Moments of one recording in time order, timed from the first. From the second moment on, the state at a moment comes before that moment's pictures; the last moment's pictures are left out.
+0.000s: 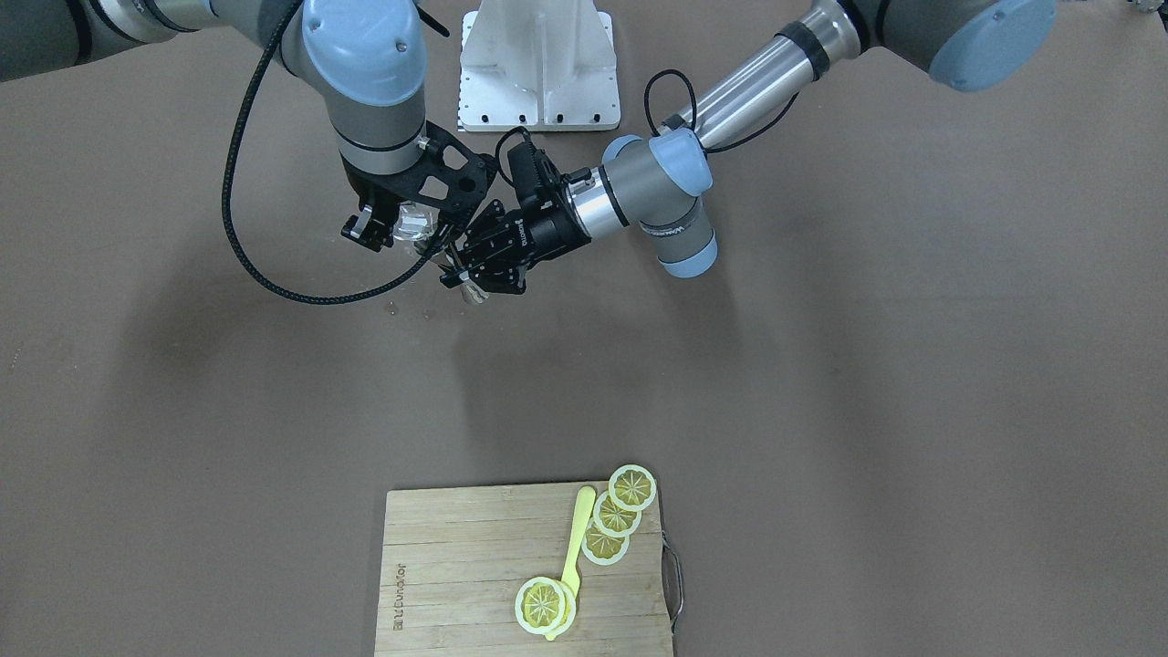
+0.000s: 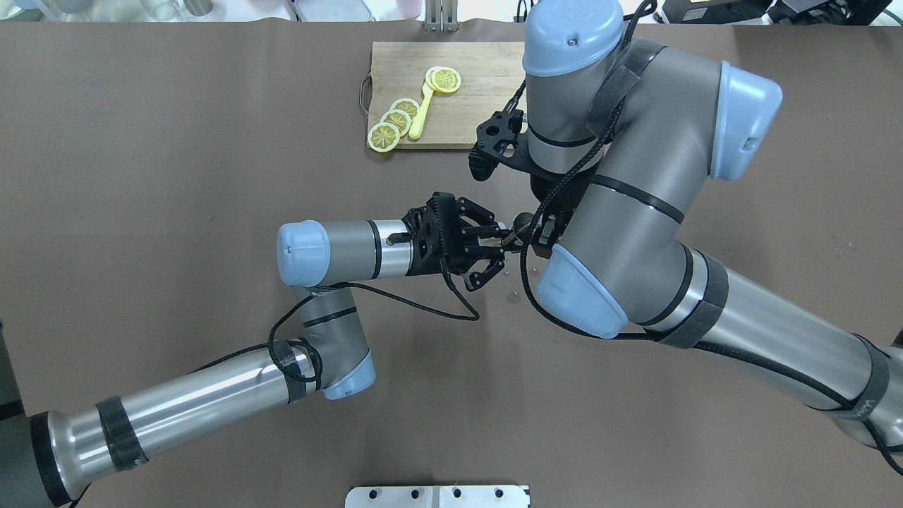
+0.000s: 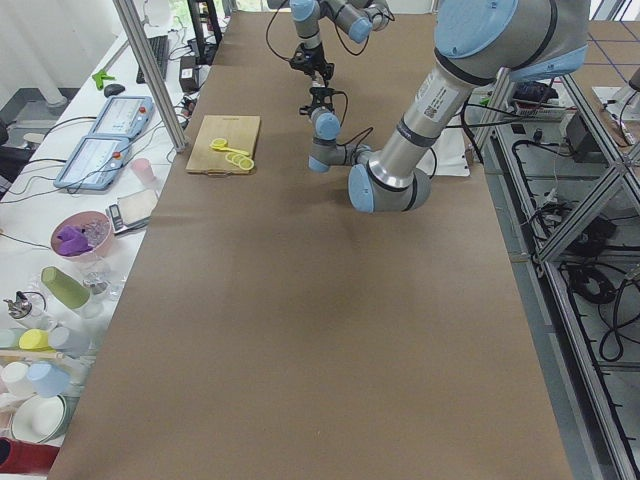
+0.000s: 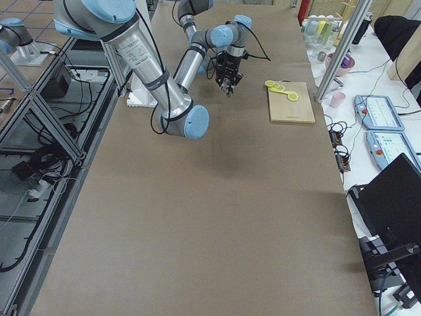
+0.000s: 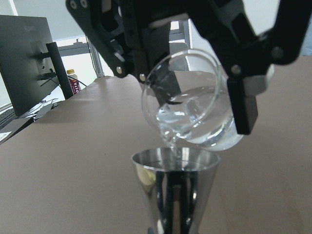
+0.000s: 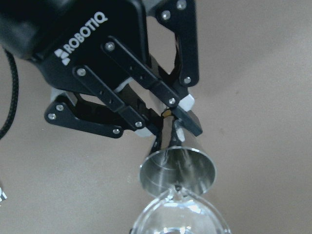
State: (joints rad) left arm -0.46 -2.43 -0.99 -3.26 -1.77 -0.09; right arm 0.69 -0.78 1.81 -2.23 2.08 -0.20
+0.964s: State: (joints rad) left arm -0.46 -2.43 -0.99 -3.26 -1.77 -0.09; right arm 0.69 -0.74 1.77 -2.26 2.07 -0.22
